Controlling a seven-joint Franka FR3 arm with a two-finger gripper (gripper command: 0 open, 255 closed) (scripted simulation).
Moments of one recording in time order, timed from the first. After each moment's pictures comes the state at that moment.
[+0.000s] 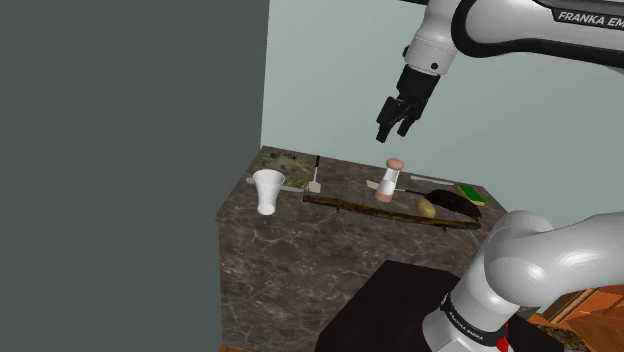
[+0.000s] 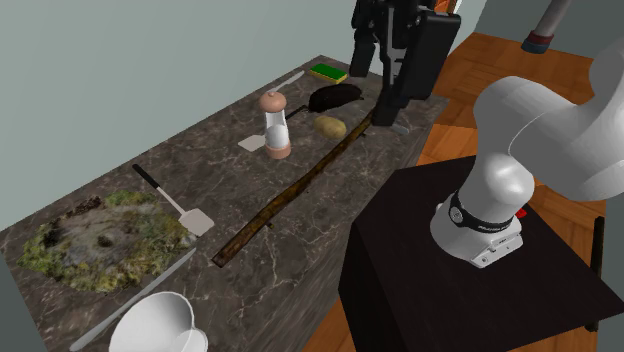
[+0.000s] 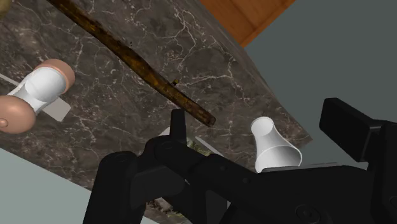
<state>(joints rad) 0.01 -0.81 0.03 -2.35 -0.02 1.68 0.14</state>
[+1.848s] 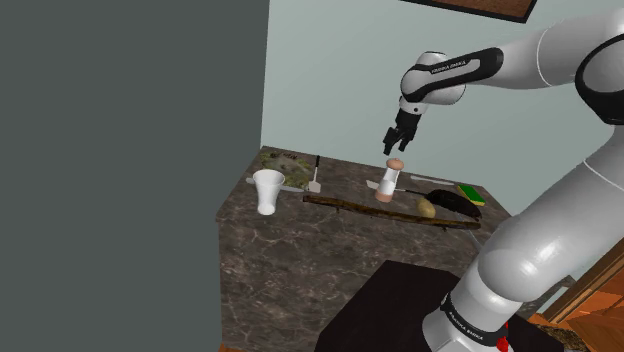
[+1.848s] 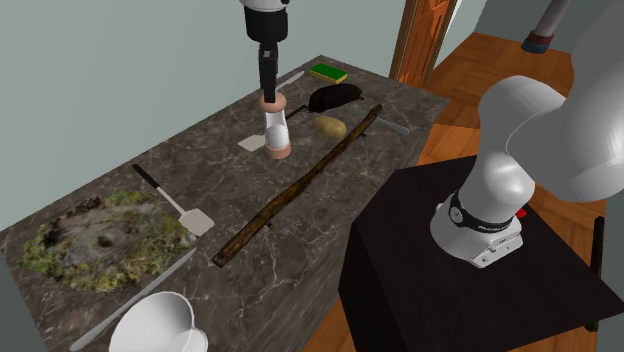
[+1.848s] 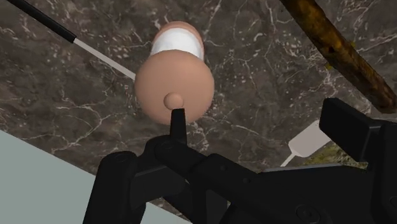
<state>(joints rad) -0.13 -0.22 -0.46 -2.21 -0.10 2.08 -0.36</state>
